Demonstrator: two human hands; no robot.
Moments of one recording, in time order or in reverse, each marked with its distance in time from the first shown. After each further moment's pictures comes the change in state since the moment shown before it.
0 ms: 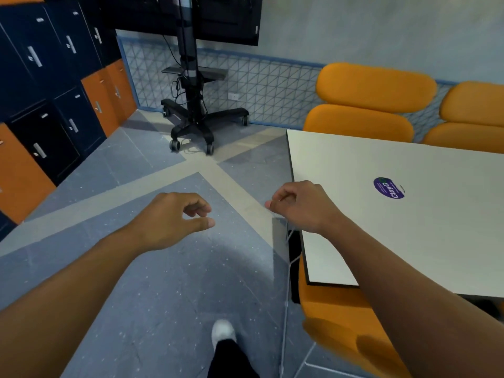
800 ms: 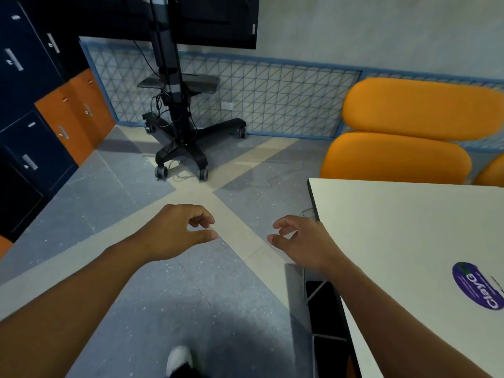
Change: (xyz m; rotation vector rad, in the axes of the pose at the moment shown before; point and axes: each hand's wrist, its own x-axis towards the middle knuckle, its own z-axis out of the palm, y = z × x) left_hand 0.427 -0.126 -0.074 0.019 -0.149 0.005; right_hand 0.402 0.024 0.020 0.039 -0.065 0.133
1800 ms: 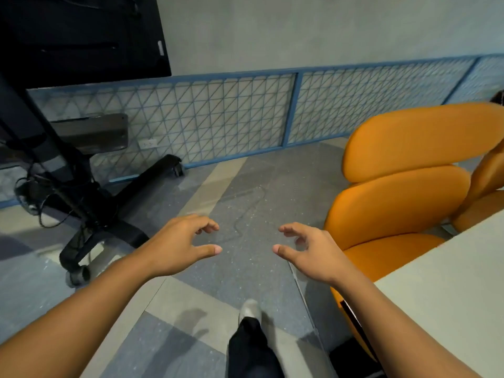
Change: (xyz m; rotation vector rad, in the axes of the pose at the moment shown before) left_hand 0.562 -0.087 -0.112 0.106 -0.263 0.388; right_hand 0.446 -0.010 -0.100 0.013 0.229 0.279
